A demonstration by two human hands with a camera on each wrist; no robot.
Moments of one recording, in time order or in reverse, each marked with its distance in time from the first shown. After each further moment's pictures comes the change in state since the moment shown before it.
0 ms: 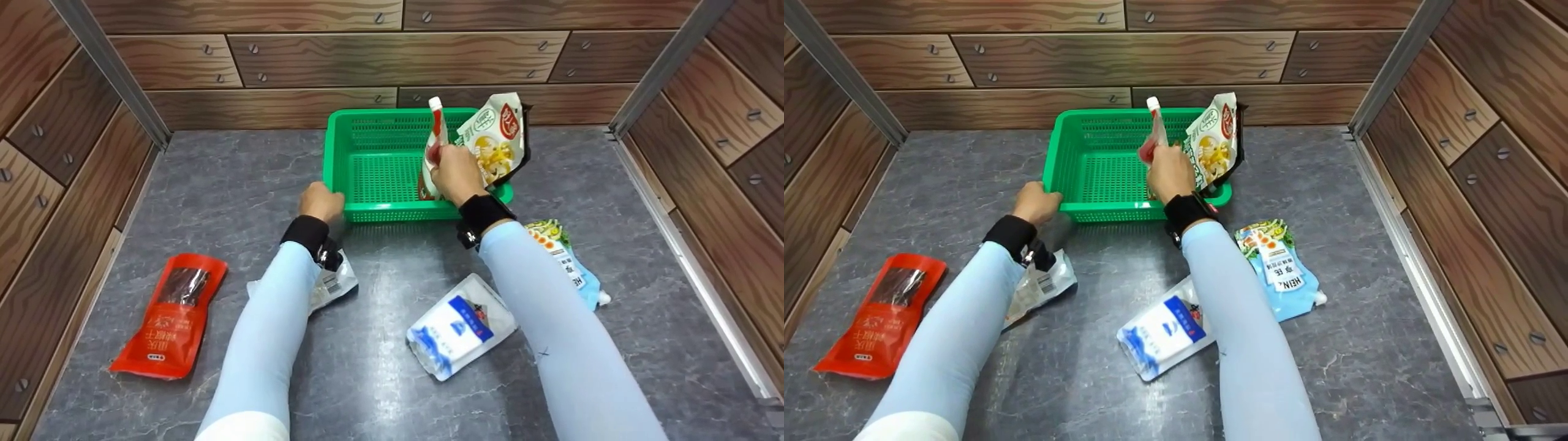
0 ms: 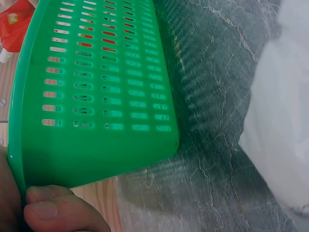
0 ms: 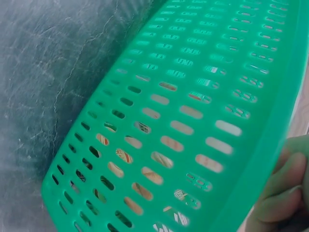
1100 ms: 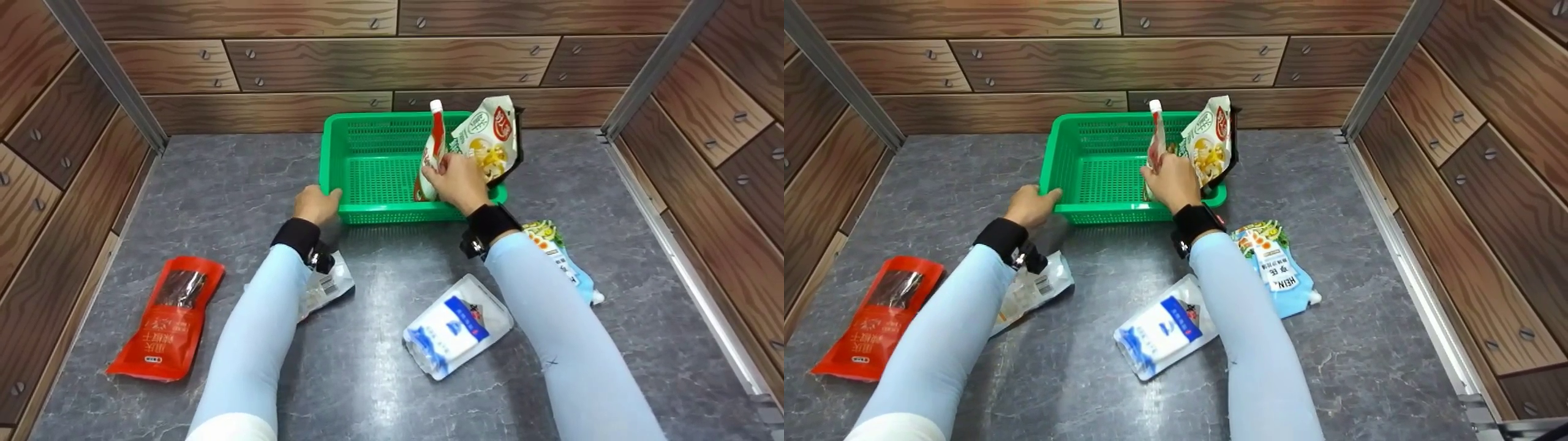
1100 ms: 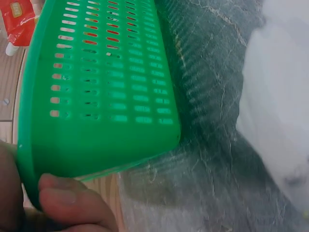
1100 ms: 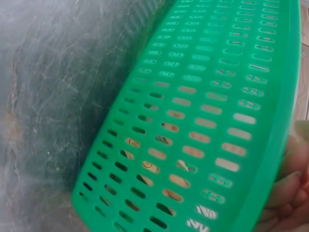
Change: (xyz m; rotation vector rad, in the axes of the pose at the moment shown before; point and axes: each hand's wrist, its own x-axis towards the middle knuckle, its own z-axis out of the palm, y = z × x) left_hand -0.002 -0.005 -0.007 0.005 -0.051 0.066; right_hand -0.018 0.015 -0.001 0.149 0.061 0.022
